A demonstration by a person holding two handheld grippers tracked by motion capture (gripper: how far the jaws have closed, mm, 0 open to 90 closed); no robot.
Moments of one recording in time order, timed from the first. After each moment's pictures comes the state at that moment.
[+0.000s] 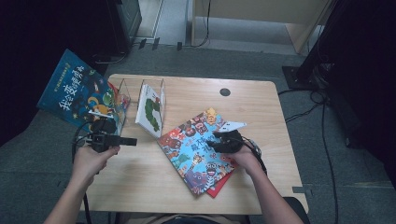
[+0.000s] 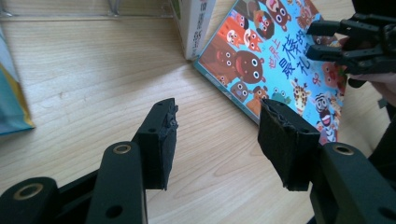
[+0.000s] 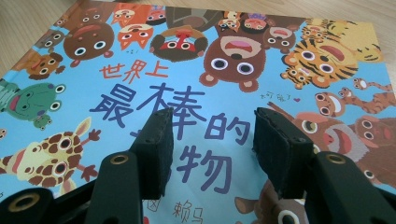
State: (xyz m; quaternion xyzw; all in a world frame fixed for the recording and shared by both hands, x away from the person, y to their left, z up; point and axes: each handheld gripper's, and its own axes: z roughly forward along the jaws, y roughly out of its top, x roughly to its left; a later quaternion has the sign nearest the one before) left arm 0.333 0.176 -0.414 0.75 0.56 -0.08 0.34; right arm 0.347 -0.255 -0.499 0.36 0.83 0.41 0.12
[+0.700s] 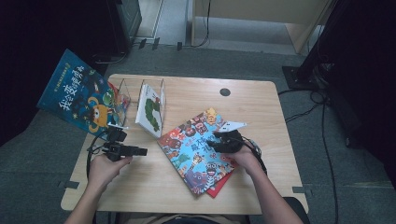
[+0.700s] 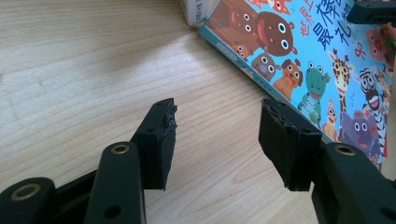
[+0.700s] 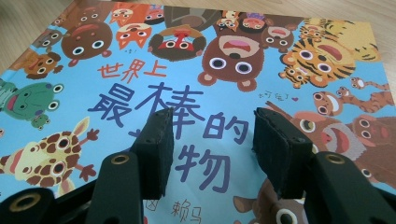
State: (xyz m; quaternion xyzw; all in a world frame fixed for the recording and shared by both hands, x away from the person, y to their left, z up) left arm 0.327 0.148 -0.461 0.78 0.54 -0.07 0.31; right arm 0.347 -0.255 -0.499 0.36 0.83 0.40 0.12
